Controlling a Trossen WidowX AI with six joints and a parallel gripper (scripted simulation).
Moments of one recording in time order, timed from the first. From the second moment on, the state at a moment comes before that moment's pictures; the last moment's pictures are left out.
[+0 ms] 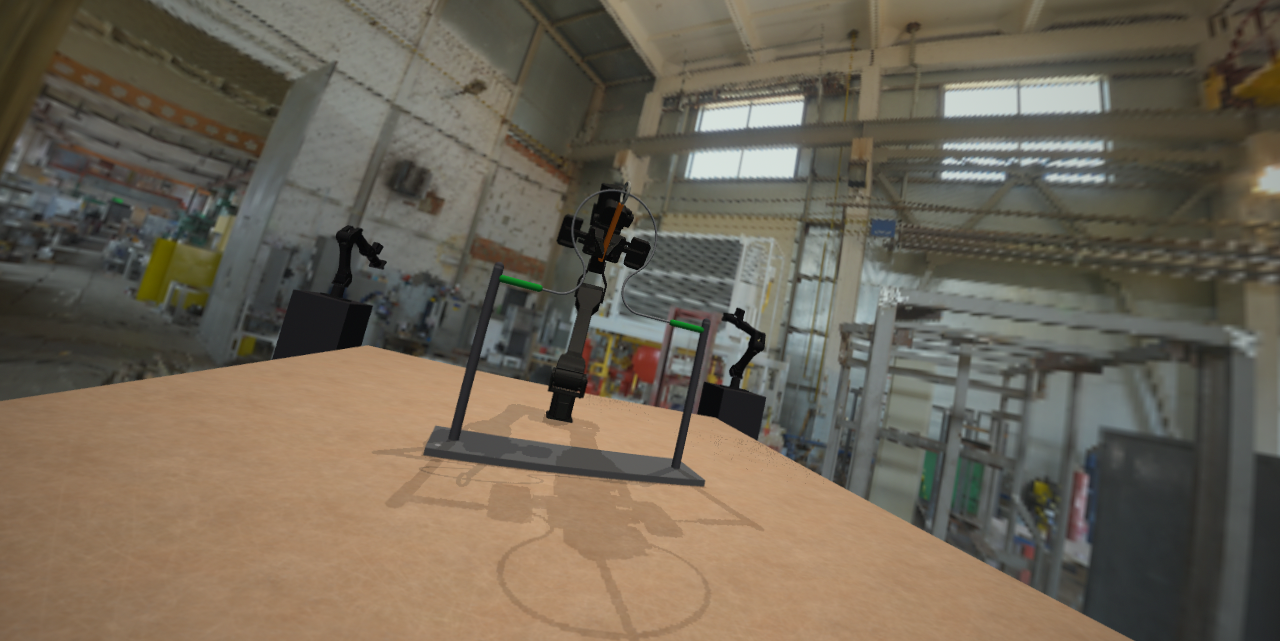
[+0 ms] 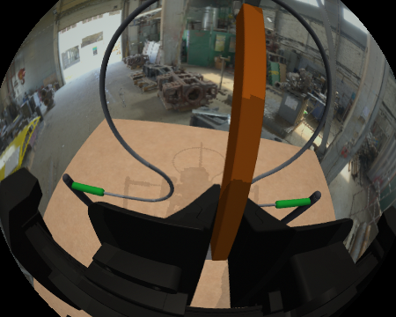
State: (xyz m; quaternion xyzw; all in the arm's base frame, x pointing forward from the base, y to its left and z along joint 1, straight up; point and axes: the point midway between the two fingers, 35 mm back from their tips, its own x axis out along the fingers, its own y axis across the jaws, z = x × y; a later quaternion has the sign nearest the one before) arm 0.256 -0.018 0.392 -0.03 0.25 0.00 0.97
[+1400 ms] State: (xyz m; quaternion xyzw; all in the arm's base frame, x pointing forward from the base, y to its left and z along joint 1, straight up) arm 0.257 -0.030 0.394 -0.27 0.21 -0.07 0.94
